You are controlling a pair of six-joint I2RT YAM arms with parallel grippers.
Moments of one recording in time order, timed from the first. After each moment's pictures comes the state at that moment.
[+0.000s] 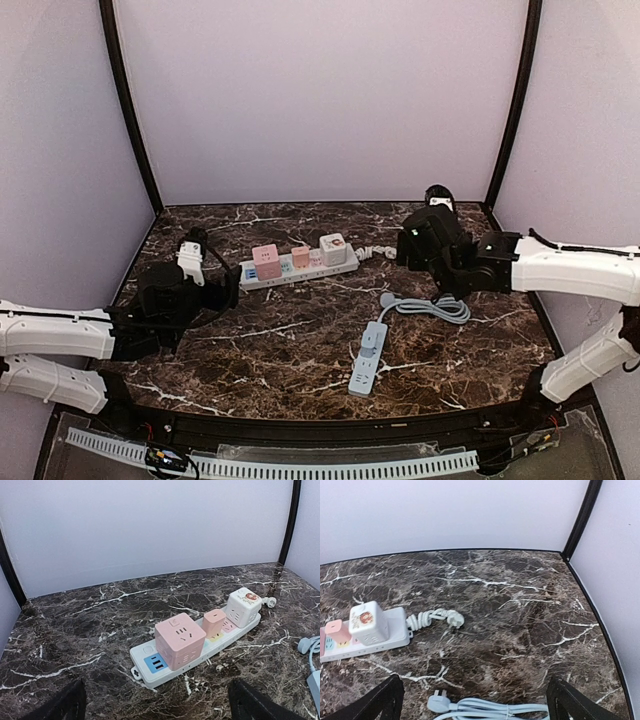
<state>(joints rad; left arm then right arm) -0.87 1.05 0.39 0.41 -0.62 -0.16 0.96 1.39 1.04 -0.43 0.91 0.62</state>
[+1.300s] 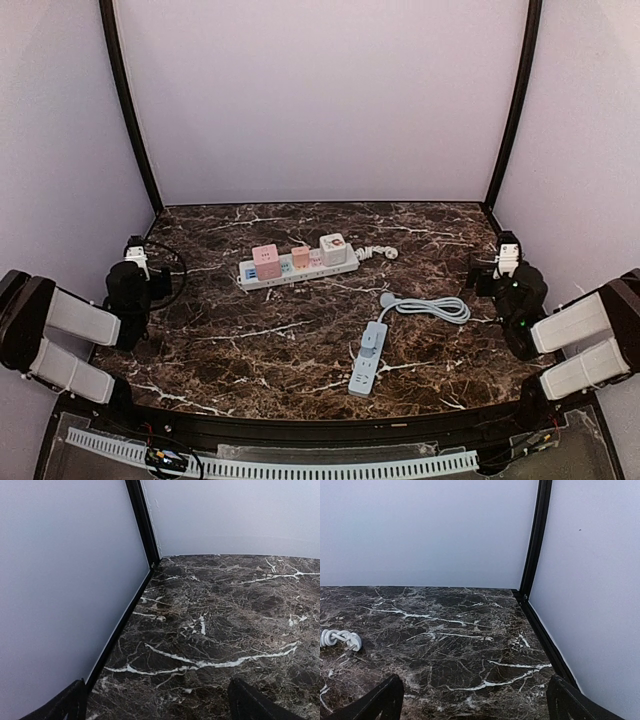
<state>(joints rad) -0.13 1.30 0.20 0.87 -0.49 0.07 0.28 1.28 0.13 1.05 0.36 -0.05</state>
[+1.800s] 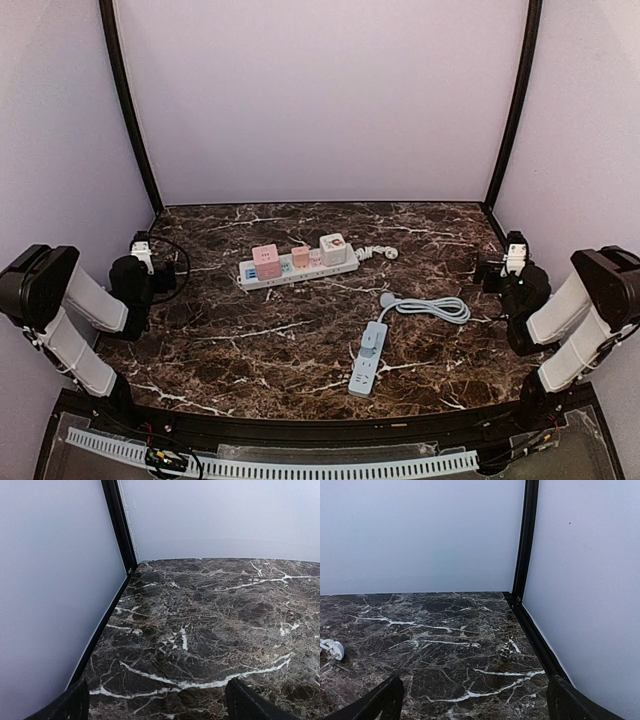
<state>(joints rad) -0.03 1.58 0.27 1.06 -0.29 0.07 0.10 1.54 0.13 1.36 0.20 -0.04</state>
